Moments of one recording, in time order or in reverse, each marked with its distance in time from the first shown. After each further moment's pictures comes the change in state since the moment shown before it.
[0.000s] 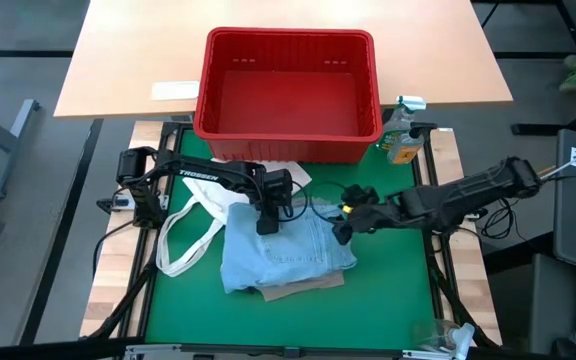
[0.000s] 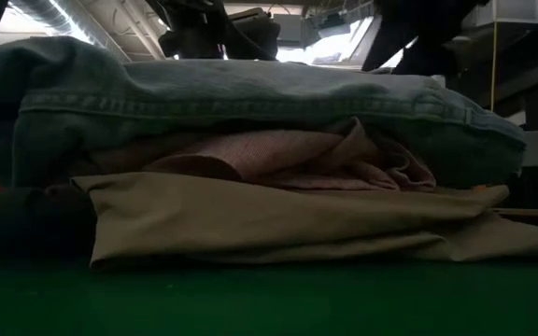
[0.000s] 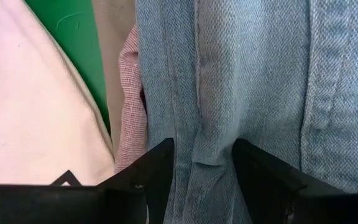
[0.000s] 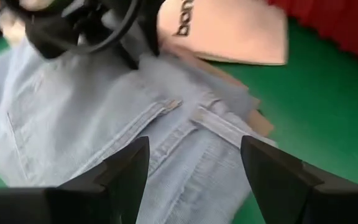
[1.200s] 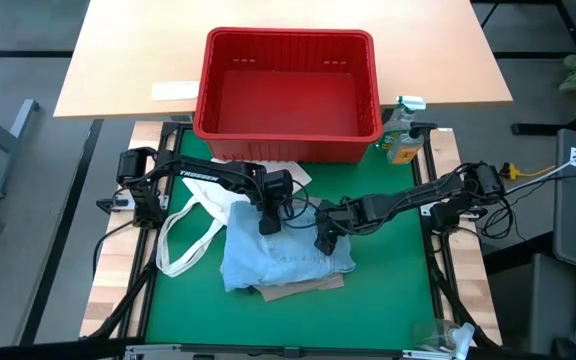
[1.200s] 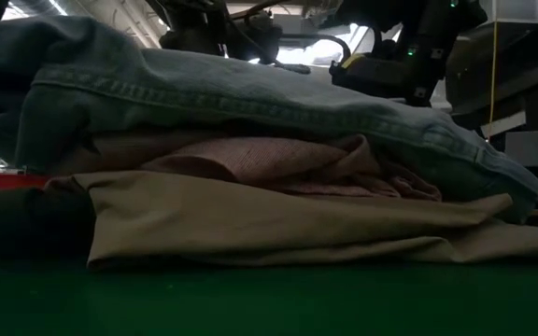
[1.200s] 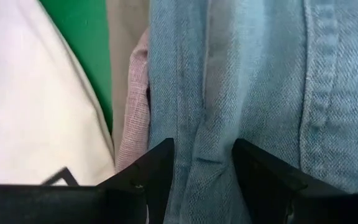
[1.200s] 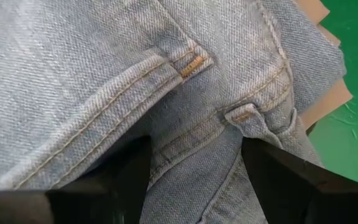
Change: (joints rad) left arm -0.003 0.001 0.001 0.015 -0.016 -0.066; right arm -0.086 0.360 0.003 0.068 -0.275 -0.159
